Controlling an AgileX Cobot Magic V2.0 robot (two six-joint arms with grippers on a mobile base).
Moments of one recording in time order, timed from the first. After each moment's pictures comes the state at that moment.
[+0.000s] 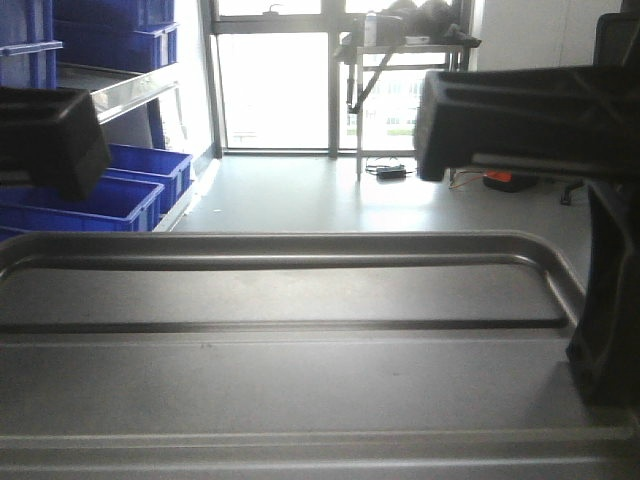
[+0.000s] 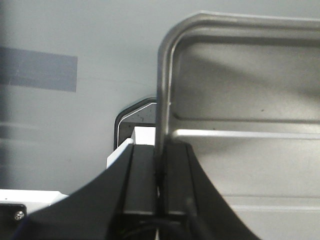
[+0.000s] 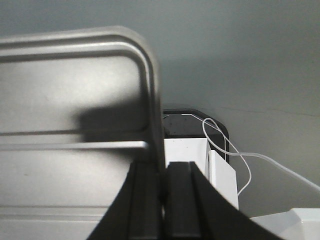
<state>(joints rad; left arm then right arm) -1.14 1.21 -0.89 0.23 1.16 -1.15 1.06 1.19 -0.85 -0.23 1.04 1.30</state>
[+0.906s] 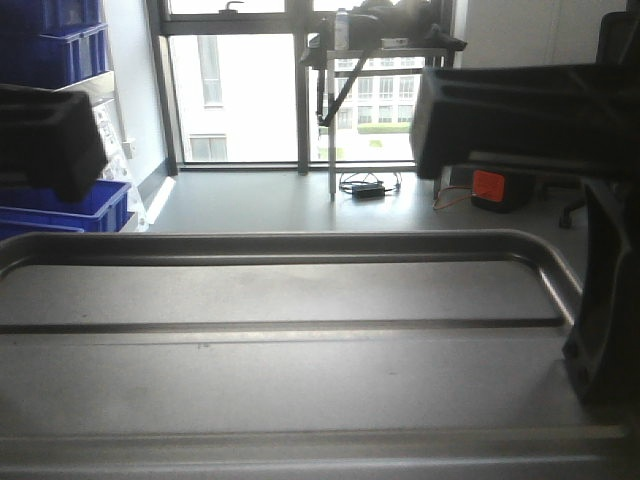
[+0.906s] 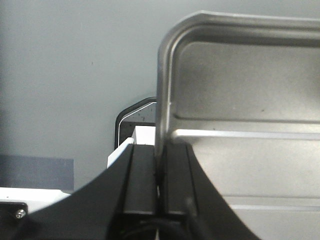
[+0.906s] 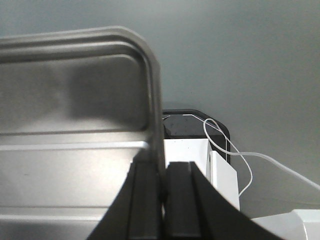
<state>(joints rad) -1.14 1.21 -0.89 0.23 1.16 -1.16 1.06 1.19 -0.85 -0.23 1.04 1.30</state>
